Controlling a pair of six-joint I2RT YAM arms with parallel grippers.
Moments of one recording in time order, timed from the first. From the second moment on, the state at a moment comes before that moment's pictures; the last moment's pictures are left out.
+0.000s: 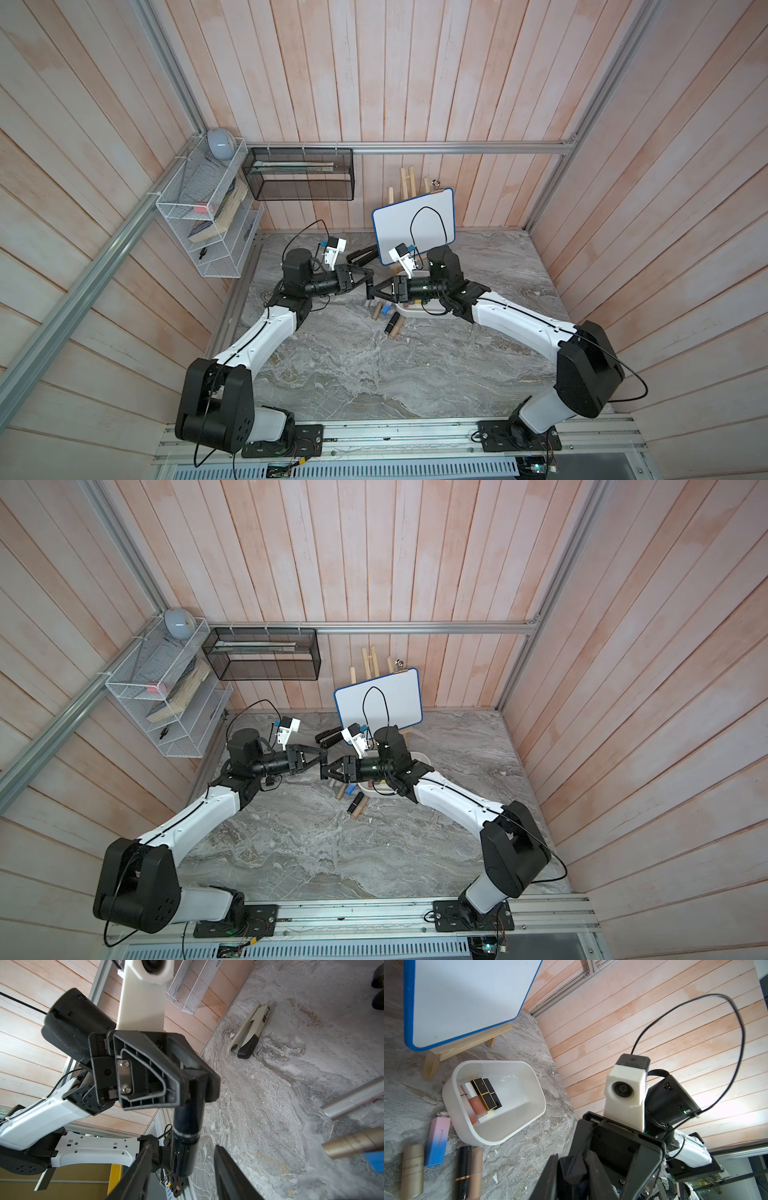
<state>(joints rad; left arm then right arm) -0.23 1.39 0.90 0.26 1.00 -0.84 0.70 1.59 1.15 0.08 -0.77 0.71</state>
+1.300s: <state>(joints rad) -0.23 1.36 0.92 0.20 1.01 -0.79 0.68 1.59 1.14 0.09 -0.76 0.74</state>
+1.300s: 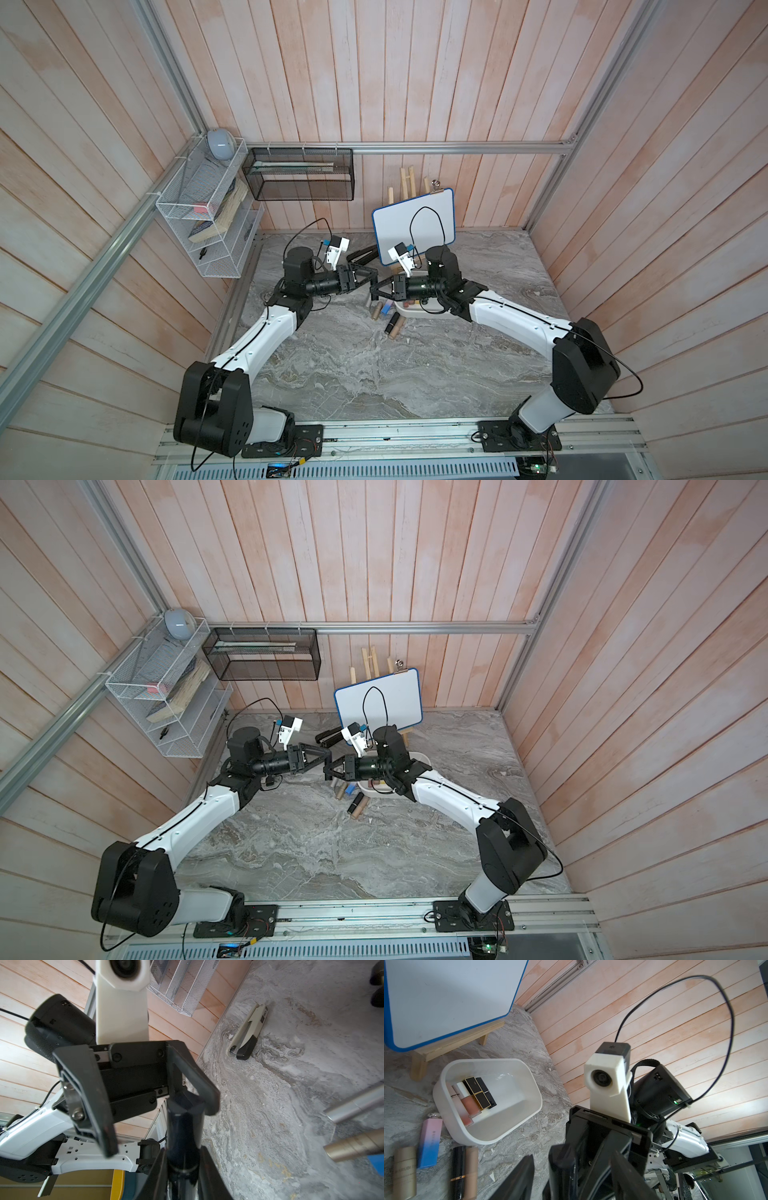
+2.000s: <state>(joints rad) -0.26 1.33 0.93 -0.10 0.87 -0.55 0.42 1.45 1.09 -0.36 -0.30 0.52</state>
